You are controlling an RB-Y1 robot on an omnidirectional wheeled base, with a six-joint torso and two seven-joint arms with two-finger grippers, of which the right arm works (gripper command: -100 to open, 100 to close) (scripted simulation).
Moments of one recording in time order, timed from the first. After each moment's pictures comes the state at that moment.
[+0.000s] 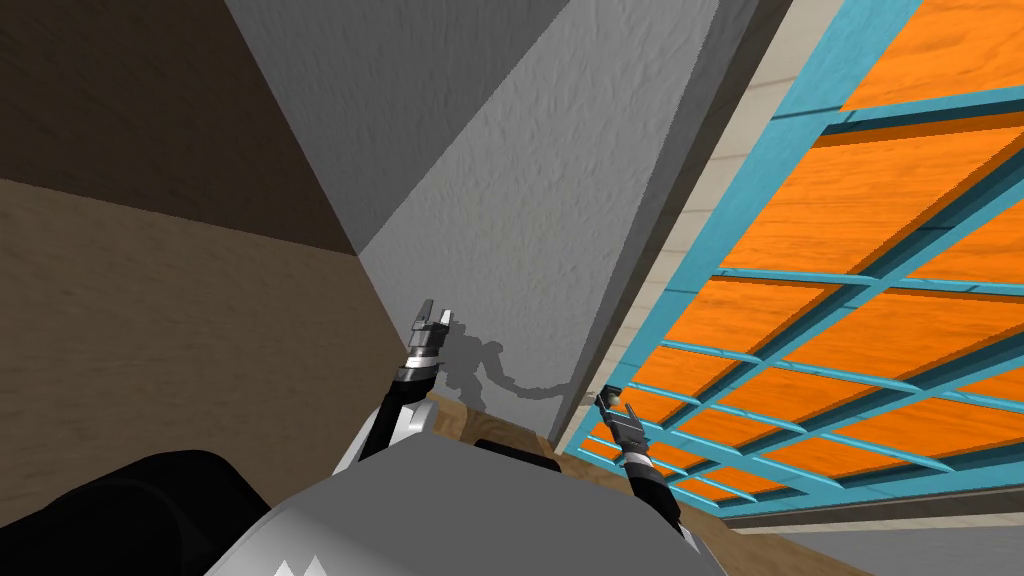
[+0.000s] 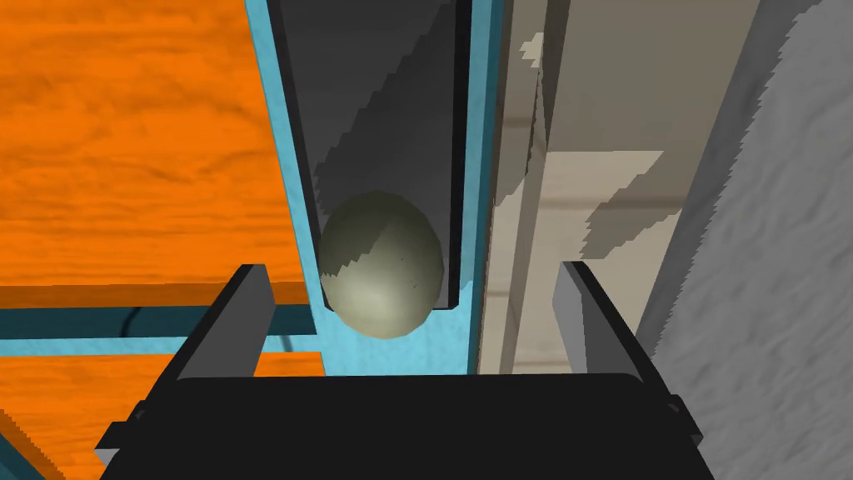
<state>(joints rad) 0.05 -0.20 -0.32 -0.67 0.31 -0.95 1.17</state>
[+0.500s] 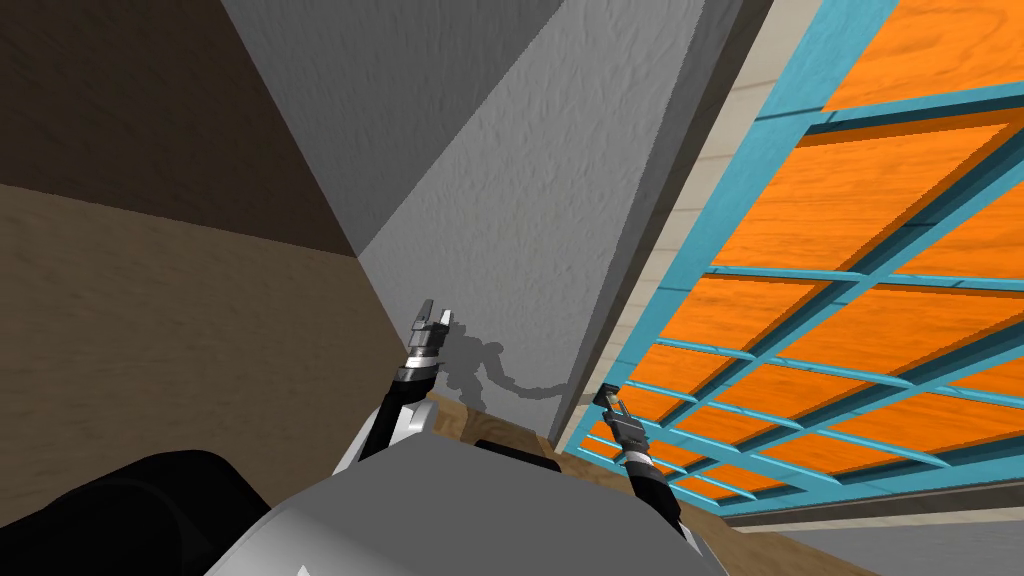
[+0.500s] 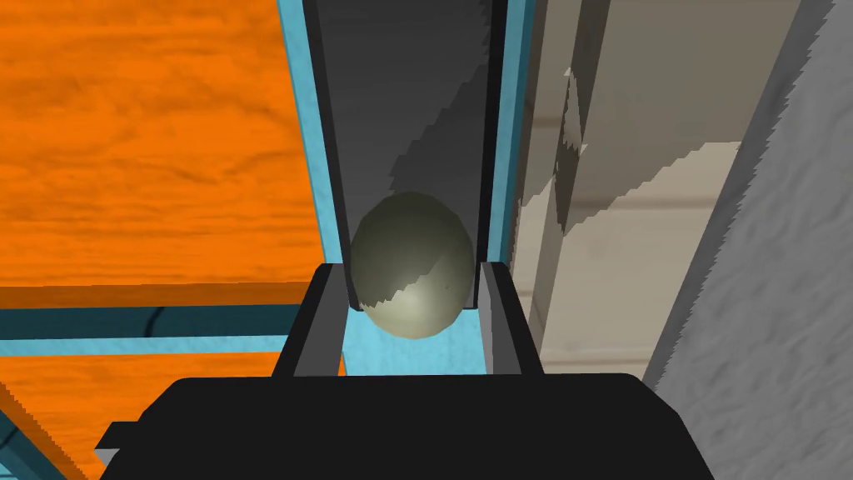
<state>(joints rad) 0.05 -0.20 -0.33 -0.67 0.30 -0.94 1.17</state>
